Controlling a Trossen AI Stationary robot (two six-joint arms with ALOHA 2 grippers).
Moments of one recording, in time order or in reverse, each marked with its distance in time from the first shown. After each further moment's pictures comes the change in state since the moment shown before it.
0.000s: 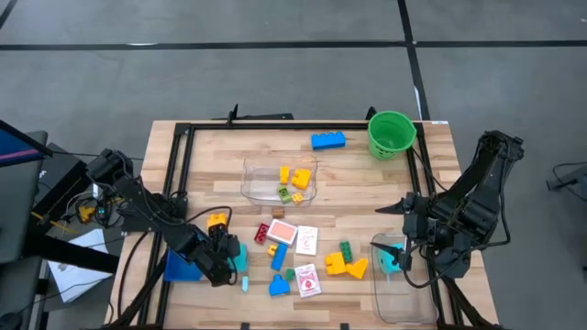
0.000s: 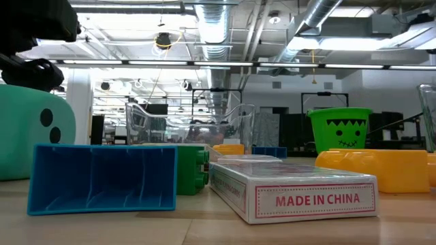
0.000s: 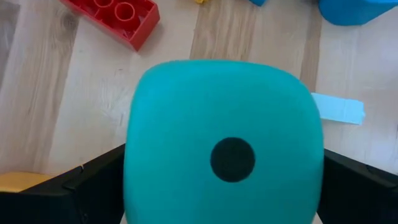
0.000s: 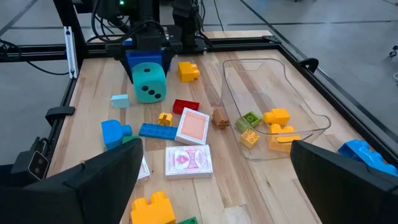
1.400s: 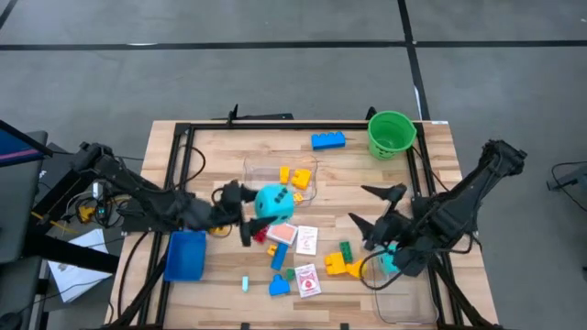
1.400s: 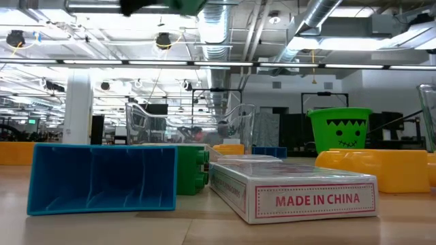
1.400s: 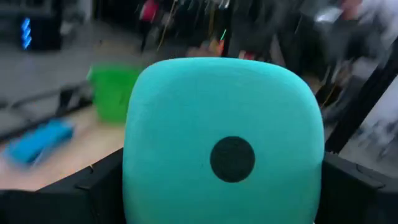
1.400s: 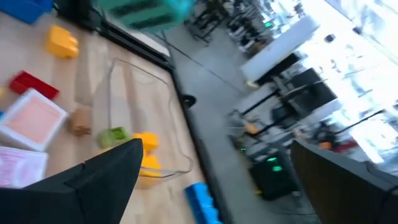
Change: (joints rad) left arm 0.301 -0.255 -0.002 0.938 -0.417 0.516; right arm -0.213 0.178 -0.001 0.179 0.308 -0.687
